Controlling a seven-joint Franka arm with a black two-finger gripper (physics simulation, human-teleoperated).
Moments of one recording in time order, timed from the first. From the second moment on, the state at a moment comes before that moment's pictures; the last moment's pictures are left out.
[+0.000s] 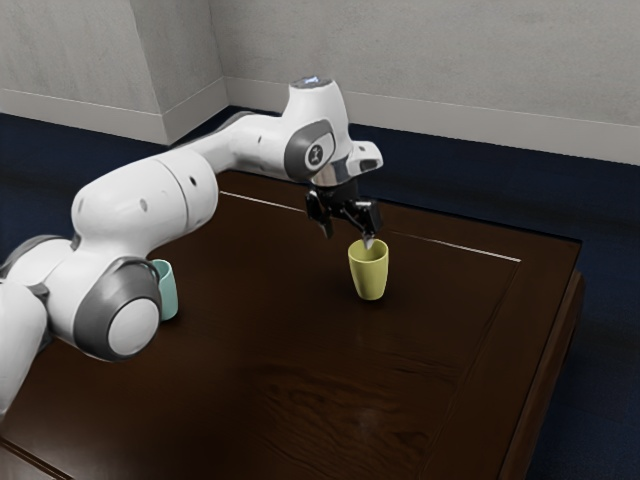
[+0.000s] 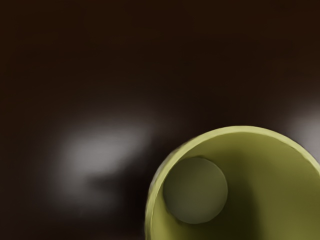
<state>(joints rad) -0.15 0.96 0.03 -0.81 -0.10 1.86 -0.03</state>
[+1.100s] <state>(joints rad) -0.14 1.03 0.02 -0.79 -0.14 1.97 -0.02</state>
